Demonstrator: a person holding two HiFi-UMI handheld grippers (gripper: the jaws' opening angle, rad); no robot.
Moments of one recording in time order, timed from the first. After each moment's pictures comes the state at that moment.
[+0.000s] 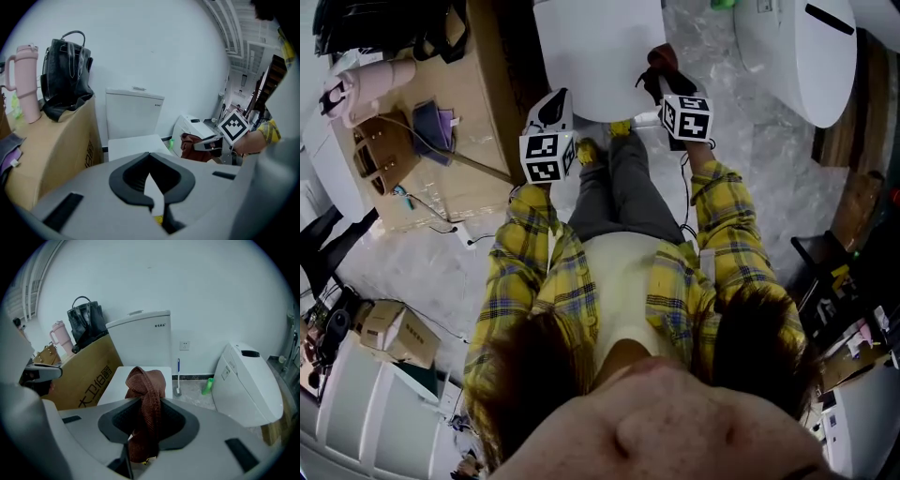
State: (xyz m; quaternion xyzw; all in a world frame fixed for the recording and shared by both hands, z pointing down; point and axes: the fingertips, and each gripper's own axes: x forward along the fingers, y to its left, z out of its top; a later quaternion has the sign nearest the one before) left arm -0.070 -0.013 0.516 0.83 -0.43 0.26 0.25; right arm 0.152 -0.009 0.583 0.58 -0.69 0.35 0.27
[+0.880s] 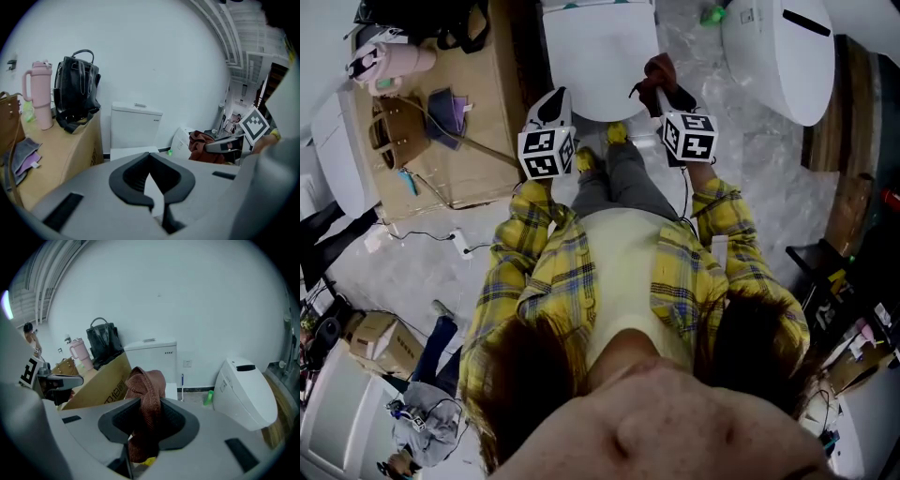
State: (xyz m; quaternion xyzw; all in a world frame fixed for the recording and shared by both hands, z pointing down) left arm -0.083 0.010 0.447 0.83 -0.46 0.20 0.25; right arm 0.128 0.037 0.462 0.58 -0.72 0.31 0.22
